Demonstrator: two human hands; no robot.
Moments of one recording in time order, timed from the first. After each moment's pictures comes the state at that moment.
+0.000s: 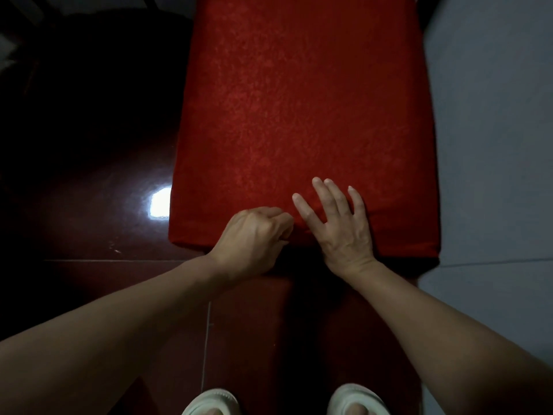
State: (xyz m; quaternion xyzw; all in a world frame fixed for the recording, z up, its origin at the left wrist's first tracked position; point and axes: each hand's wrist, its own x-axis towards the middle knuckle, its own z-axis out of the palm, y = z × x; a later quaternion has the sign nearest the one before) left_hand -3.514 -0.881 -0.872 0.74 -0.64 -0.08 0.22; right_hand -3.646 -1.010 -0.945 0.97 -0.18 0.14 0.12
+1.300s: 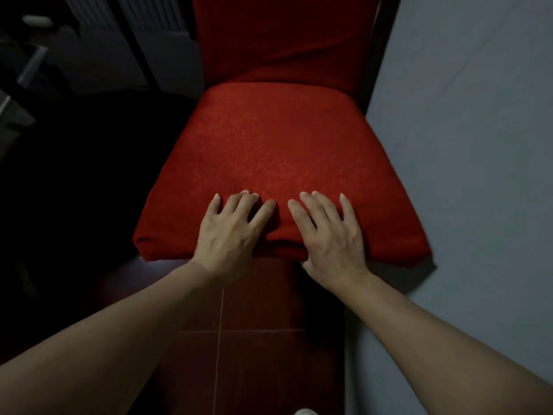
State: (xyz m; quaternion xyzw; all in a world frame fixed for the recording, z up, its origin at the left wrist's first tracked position) left_hand -3.431 -0.969 -0.548 0.82 -0.58 0.03 -0.01; right_hand -3.575 -1.086 -0.548 0.97 -0.22 0.04 0.03
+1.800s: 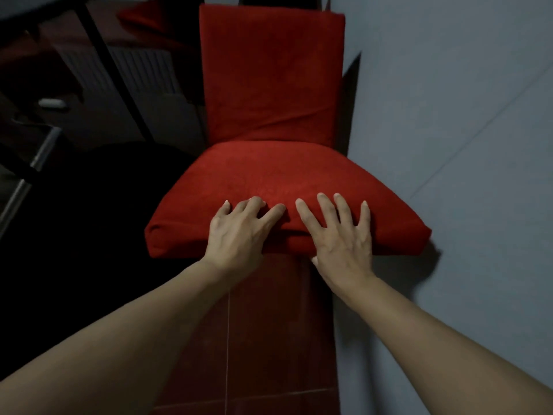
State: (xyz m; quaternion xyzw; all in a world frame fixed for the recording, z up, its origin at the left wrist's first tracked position) left_hand -3.339 -1.065 -0.347 0.82 -0.58 0.01 0.03; right_hand -3.482 -1.166 -0.357 0.94 -0.33 0.03 0.08
